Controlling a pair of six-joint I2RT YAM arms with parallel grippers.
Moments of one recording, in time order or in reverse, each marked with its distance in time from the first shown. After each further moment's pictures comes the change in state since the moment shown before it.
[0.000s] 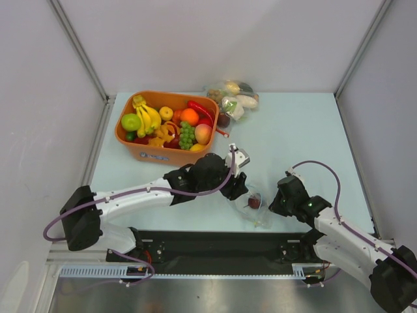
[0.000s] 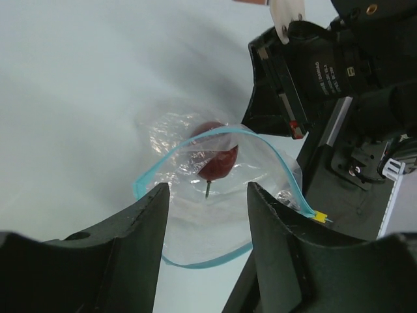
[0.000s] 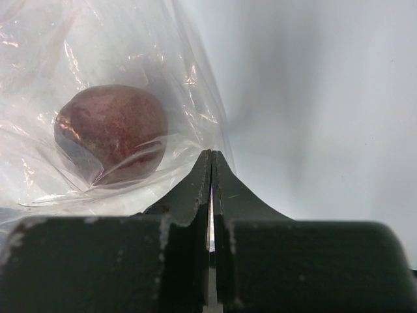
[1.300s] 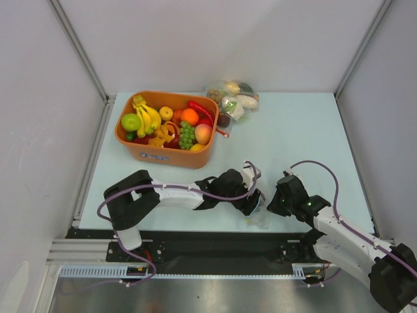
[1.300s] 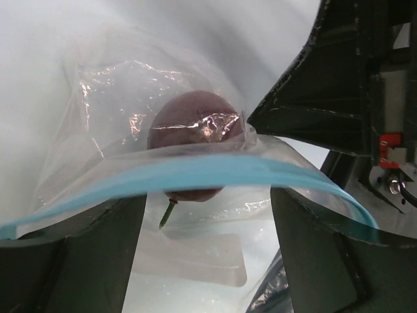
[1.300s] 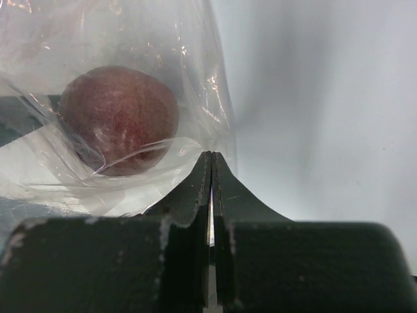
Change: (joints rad) left arm -0.047 0.380 -0.066 0.304 0.045 -0.174; right arm 0.000 0.019 0.001 0.018 -0.043 -0.012
